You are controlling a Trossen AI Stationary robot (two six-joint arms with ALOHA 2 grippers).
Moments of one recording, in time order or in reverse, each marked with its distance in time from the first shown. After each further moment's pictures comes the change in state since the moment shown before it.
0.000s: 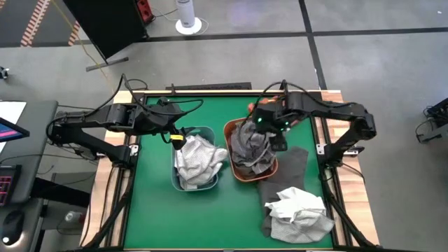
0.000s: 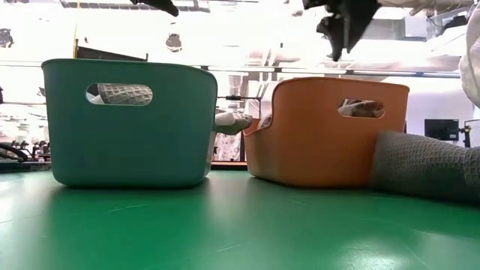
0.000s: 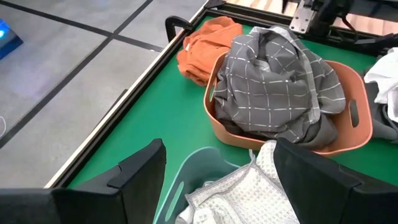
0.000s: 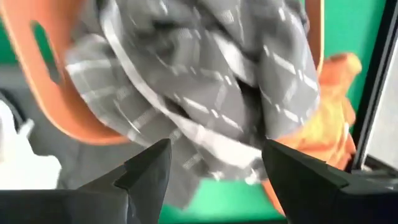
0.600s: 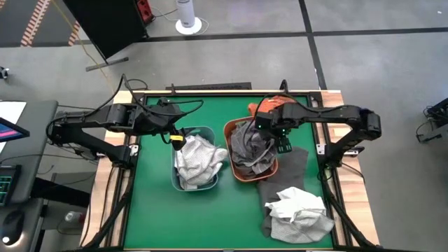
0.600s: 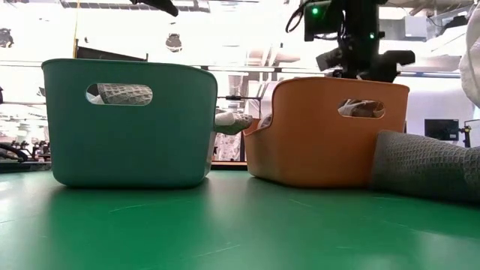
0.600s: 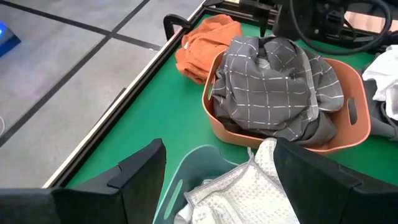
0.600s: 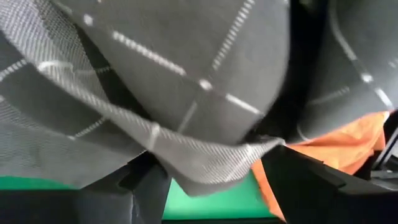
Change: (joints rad) left arm -0.005 0.000 0.000 -0.007 0.004 -0.003; right arm -0.076 -0.058 -0.451 0.261 0.078 -0.173
